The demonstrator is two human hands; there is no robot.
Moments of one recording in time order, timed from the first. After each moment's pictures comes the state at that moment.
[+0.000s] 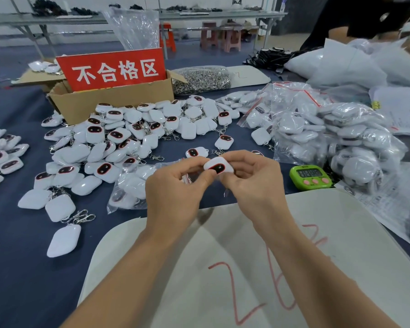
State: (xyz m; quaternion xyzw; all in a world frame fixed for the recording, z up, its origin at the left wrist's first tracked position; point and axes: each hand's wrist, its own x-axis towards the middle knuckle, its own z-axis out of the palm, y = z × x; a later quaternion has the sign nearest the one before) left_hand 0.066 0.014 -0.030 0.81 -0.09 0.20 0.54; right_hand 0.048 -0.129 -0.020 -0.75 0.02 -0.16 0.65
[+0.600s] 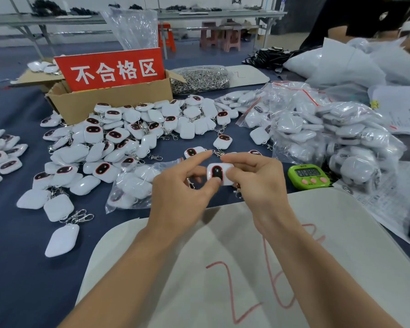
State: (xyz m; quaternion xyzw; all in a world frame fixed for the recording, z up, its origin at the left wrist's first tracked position) left_hand 0.065 0.013 -0.035 0.84 -0.14 0.18 0.50; right_hand 0.051 -0.134 -0.016 -0.71 0.10 -0.13 0.68
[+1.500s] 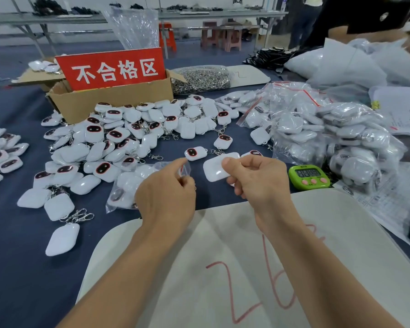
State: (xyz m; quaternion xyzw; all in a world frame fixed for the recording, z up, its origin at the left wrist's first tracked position) left_hand 0.071 0.019 -0.035 0.93 0.03 0.18 0.31; right_hand 0.053 -0.136 -0.019 -0.71 0.14 -0.12 0.68
